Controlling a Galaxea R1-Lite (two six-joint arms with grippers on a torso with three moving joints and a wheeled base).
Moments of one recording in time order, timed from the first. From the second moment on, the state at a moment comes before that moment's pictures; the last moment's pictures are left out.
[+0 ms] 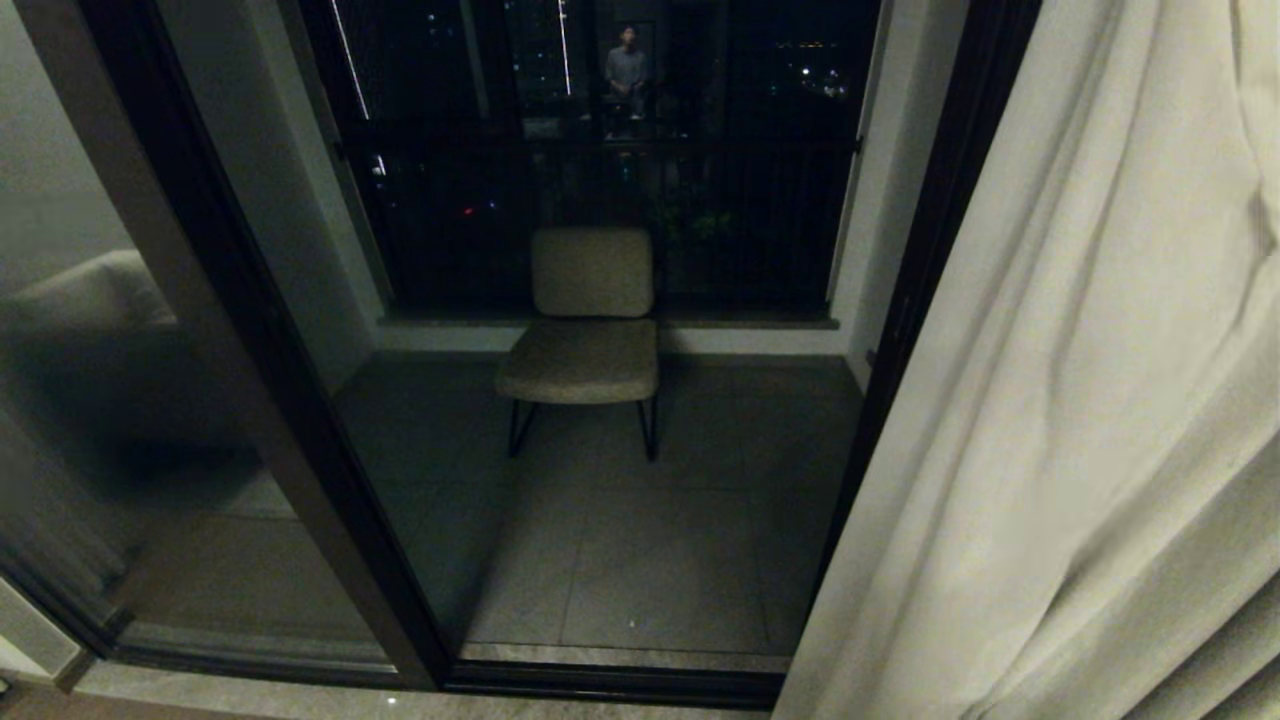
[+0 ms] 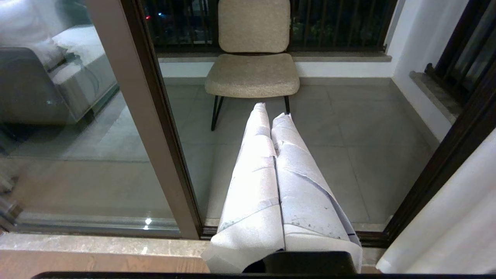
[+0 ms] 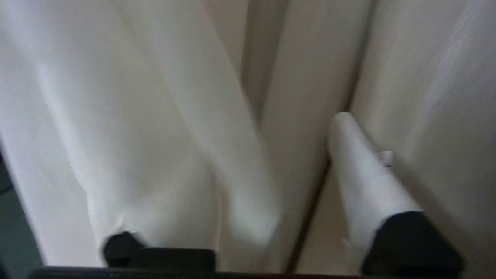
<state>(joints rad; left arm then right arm) 0.00 0.00 0.00 0.00 -0.01 0.00 -0.57 1.45 -0.94 -0.91 0.74 0.15</state>
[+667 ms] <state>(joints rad) 0.00 0.00 0.00 0.00 -0.01 0.00 -0.57 1.15 -0.43 -0.85 0.74 0.14</state>
